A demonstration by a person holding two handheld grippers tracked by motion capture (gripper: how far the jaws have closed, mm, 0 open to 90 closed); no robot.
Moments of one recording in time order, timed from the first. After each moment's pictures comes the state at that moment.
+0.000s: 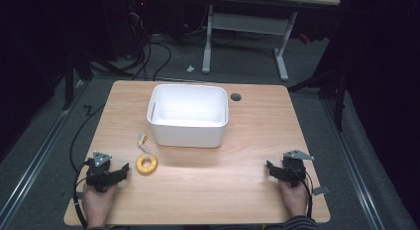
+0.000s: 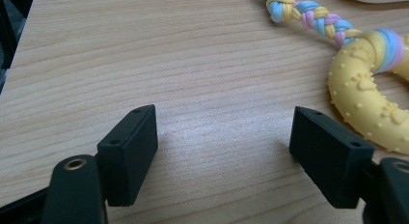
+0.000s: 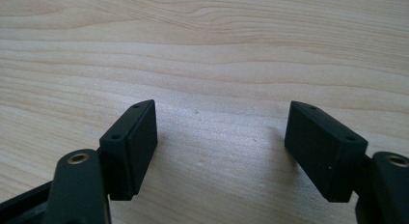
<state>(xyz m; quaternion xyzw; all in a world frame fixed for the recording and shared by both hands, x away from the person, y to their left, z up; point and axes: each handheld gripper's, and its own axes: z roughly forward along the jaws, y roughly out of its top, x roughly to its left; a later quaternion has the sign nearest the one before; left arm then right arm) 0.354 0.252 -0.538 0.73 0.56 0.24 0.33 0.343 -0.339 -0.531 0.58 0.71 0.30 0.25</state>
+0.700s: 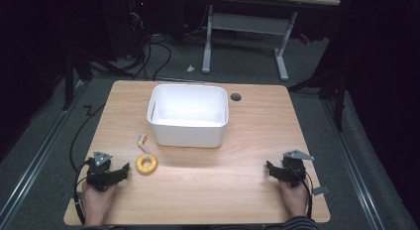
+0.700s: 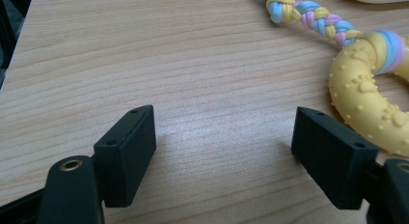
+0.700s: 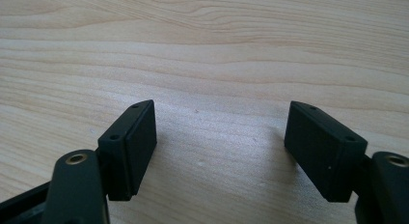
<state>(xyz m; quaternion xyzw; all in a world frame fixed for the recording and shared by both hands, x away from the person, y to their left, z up) 0.356 0.251 -0.538 0.73 0.55 0.24 0.33 0.343 -0.338 -0.530 0.58 0.71 0.30 0.25</state>
